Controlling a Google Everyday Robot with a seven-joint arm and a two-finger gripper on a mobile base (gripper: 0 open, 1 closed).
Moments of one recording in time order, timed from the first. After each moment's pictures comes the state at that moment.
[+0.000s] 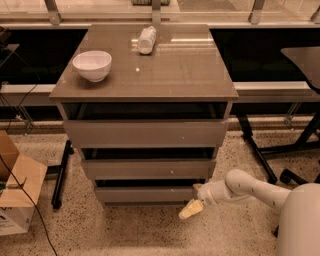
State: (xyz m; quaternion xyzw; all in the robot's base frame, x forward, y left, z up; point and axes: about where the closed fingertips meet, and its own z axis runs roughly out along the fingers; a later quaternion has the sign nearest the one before) arm 0.568 -0.134 0.340 -0.43 0.82 0.30 0.25
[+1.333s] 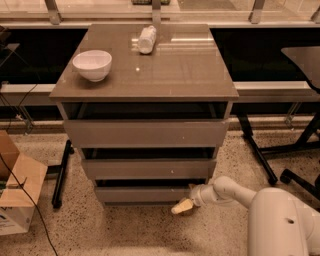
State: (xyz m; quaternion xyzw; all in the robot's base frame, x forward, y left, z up) arm 0.628 -0.126 0.239 -0.39 0.83 0.27 0.28
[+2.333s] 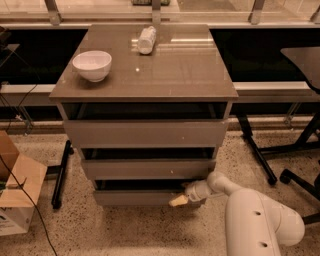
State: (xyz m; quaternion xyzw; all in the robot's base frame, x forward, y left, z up) arm 0.661 -0.107 0.199 -0.40 0.83 0.29 0.26
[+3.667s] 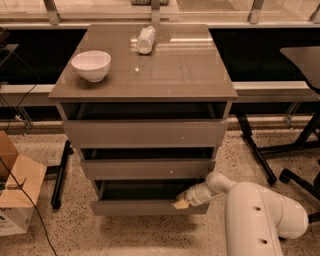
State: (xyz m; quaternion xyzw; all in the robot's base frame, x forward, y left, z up) arm 0.623 -0.107 0.200 -0.44 0.83 0.29 0.20
